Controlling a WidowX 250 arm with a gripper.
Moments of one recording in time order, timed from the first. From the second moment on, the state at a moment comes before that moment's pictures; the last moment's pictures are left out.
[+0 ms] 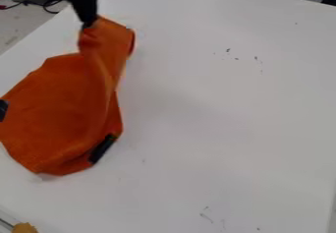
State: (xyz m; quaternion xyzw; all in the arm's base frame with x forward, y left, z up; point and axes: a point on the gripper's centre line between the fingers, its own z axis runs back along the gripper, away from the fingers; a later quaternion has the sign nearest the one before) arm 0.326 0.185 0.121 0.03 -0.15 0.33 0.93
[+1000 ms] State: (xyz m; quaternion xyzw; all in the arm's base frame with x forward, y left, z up) arm 0.256 0.303 0.033 -0.06 -0.07 0.41 0.91
